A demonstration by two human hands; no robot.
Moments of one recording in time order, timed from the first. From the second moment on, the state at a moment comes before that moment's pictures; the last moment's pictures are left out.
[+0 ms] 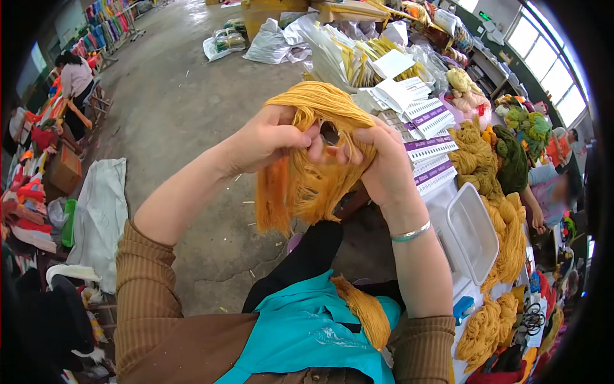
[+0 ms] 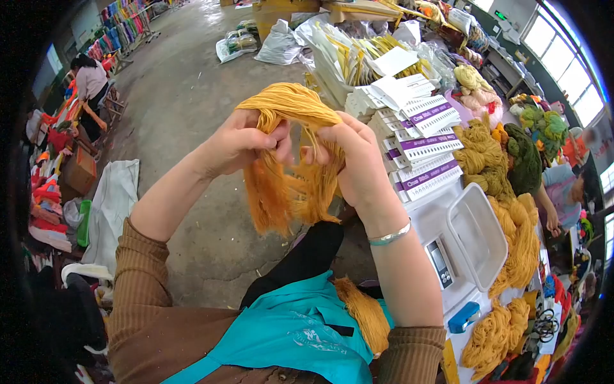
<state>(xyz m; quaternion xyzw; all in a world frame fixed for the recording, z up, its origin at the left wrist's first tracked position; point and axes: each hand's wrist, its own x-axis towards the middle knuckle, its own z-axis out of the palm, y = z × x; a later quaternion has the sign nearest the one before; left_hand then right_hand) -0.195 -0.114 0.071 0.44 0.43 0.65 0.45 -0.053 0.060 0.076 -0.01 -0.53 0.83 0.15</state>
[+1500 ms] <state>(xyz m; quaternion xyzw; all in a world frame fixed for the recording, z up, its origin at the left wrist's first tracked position) -0.269 -0.532 -0.314 -0.41 0.39 0.82 -0.02 0.040 0.298 0.350 -0.07 -0.64 0.57 0.51</state>
